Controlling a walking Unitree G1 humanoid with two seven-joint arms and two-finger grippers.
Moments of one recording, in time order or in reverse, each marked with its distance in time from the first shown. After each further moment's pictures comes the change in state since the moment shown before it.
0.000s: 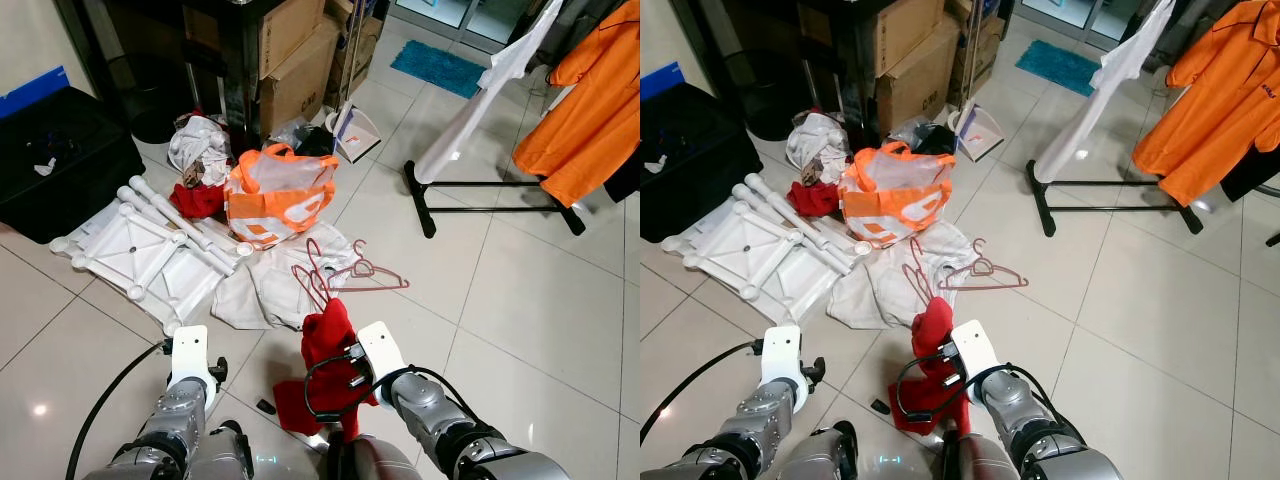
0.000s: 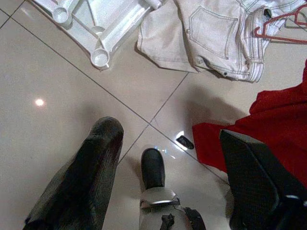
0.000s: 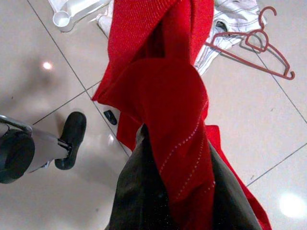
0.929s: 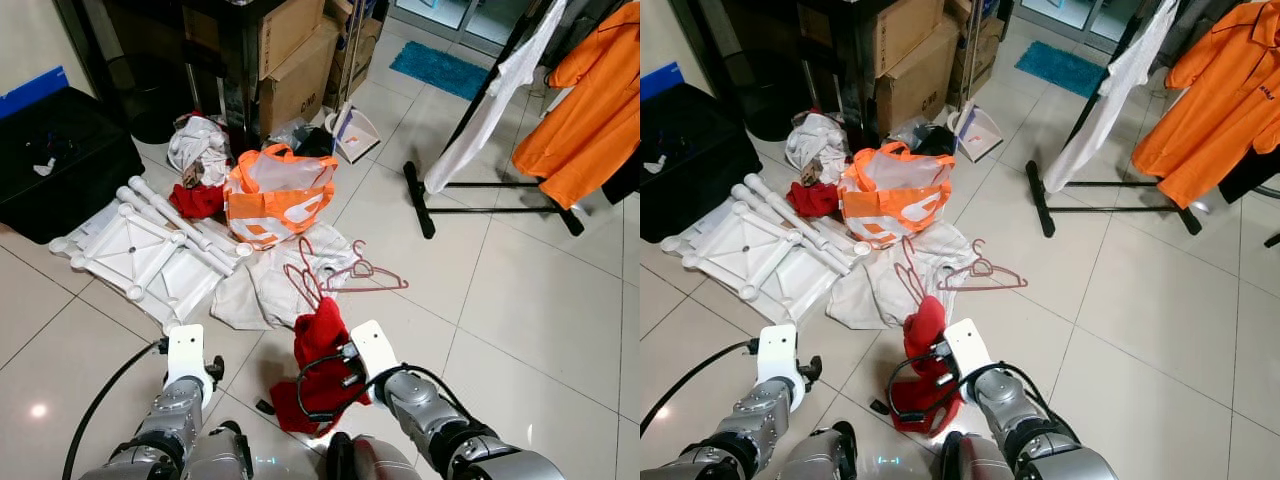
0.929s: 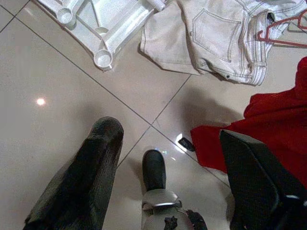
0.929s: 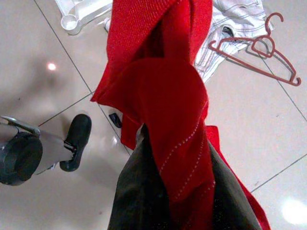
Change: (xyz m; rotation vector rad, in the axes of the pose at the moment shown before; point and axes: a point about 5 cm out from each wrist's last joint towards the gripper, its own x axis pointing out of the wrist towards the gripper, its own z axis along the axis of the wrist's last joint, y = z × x) left arm 0.000 0.005 0.001 -0.019 -0.004 0.015; right arm 0.003 0.008 0.005 -0.010 -0.010 0.022
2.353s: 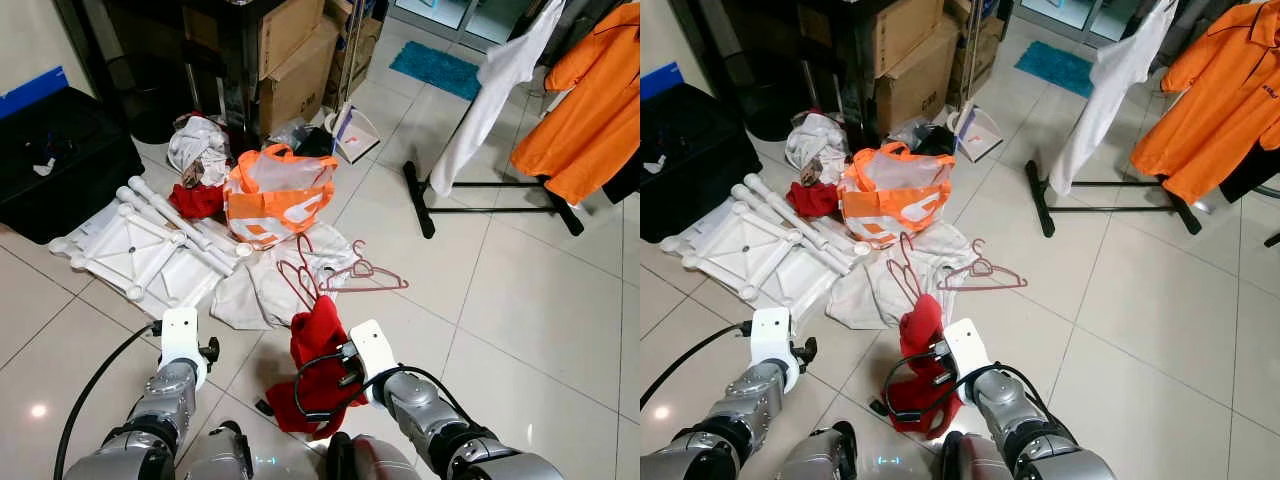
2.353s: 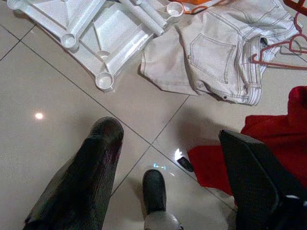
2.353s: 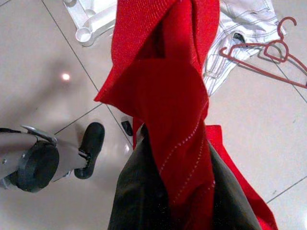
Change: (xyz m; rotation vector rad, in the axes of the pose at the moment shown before) left arm 0.004 0.007 0.025 -0.001 -0.067 -0.010; right arm 0.000 0.003 0.001 0.041 -0.038 0.049
